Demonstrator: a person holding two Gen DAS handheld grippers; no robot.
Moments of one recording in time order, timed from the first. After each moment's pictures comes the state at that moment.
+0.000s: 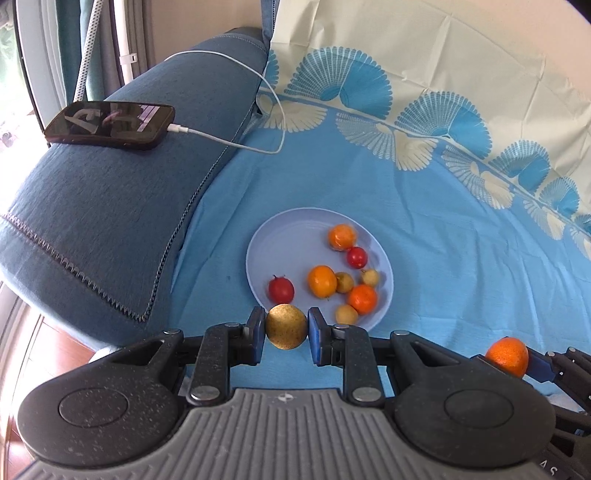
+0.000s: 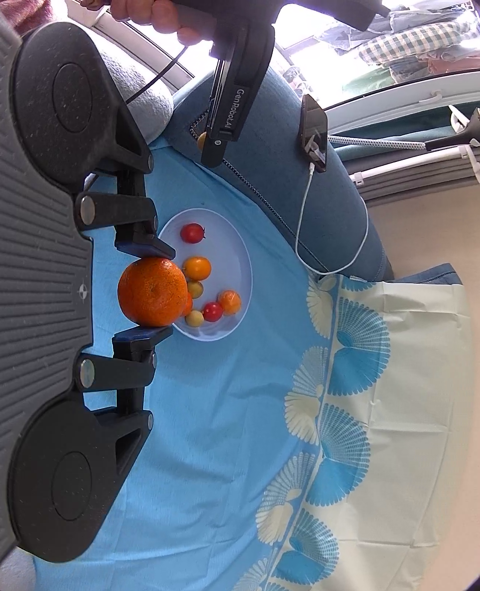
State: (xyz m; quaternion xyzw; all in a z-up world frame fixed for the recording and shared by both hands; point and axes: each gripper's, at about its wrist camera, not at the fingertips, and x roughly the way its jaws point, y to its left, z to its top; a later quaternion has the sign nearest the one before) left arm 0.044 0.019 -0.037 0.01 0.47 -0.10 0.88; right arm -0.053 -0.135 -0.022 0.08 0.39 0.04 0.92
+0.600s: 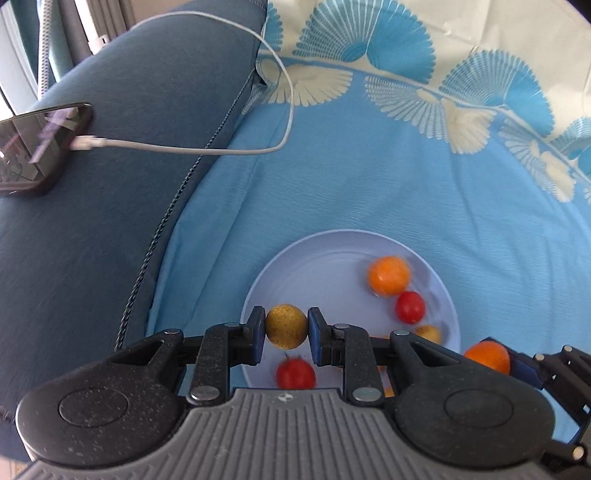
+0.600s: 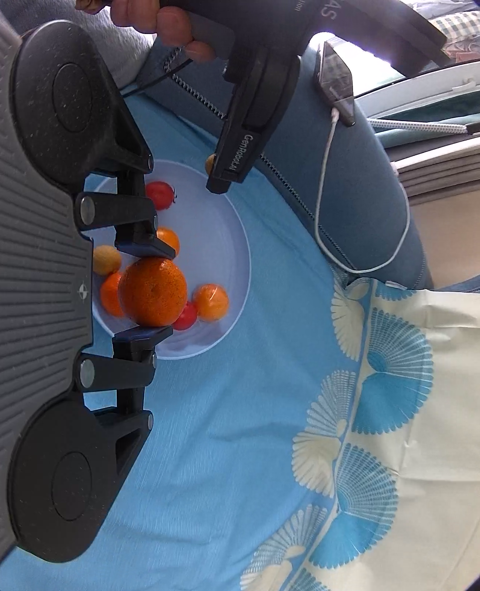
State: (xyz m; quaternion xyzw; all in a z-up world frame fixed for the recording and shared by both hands) left arm 0.178 -0.022 -0.115 0.06 0.52 -0.06 0.85; right arm 0.086 -0.136 -0.103 0.07 0.43 0.07 0.90
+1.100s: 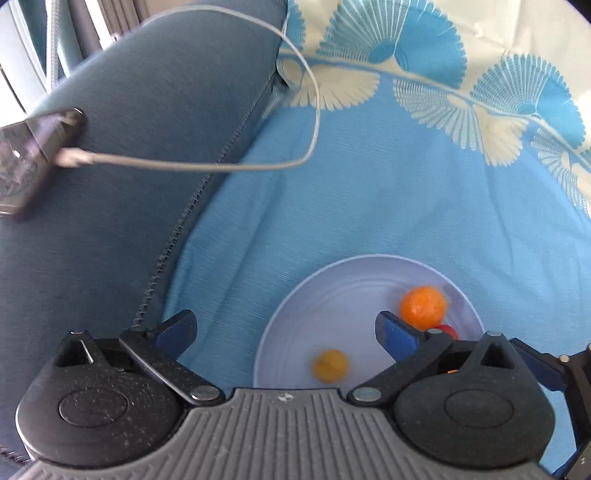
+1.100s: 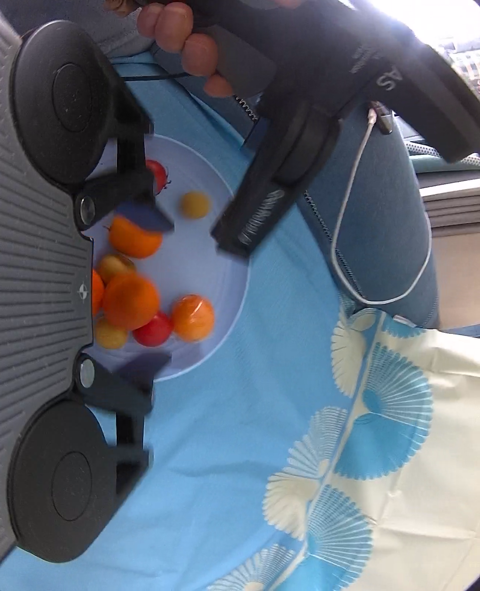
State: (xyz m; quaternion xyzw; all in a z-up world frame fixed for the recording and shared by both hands) left arm 0.200 -0.018 -0.120 0.07 0.51 -0.03 0.86; right arm 0.115 -0.119 -0.133 0.01 0.41 0.11 0.91
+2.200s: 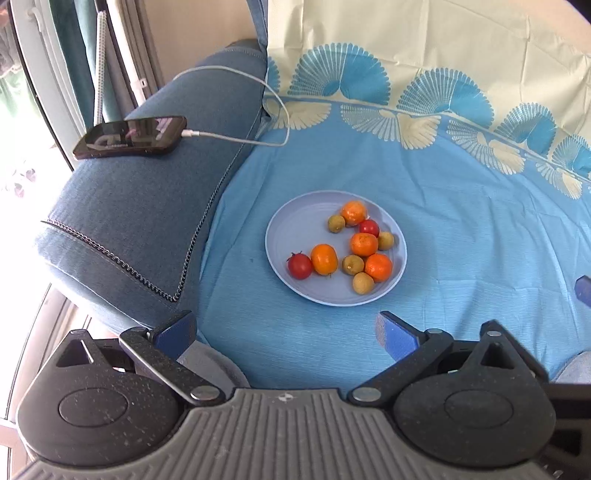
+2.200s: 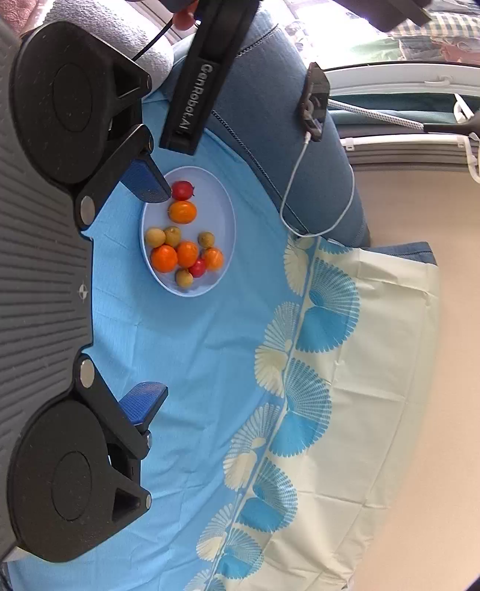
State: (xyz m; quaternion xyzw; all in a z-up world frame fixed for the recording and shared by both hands) left arm -0.019 0.002 -0.029 0.09 0.45 -0.07 0.89; right arm -0.083 -0.105 -0.018 0.01 0.33 -0.06 0.94
